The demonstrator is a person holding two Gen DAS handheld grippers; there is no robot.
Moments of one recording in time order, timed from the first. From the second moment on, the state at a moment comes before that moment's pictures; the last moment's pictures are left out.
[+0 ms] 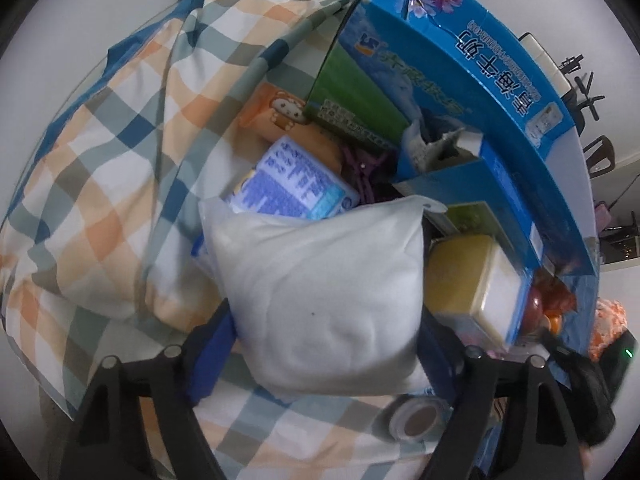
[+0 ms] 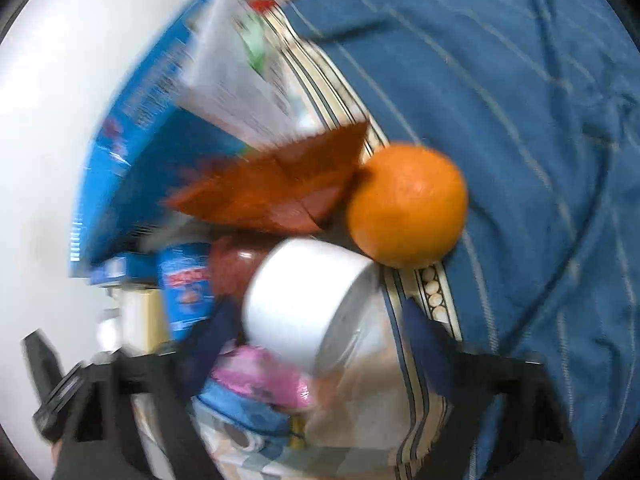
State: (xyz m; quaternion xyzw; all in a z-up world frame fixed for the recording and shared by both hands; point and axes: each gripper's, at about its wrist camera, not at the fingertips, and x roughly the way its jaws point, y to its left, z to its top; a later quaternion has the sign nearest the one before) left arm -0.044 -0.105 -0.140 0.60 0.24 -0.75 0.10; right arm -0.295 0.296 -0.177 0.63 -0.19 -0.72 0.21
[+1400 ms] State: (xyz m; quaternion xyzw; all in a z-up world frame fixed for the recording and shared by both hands) left arm -0.214 -0.052 -0.043 0.50 0.08 -0.86 0.04; right arm -0.362 0.206 -0.035 0.52 -0.06 -0.80 0.30
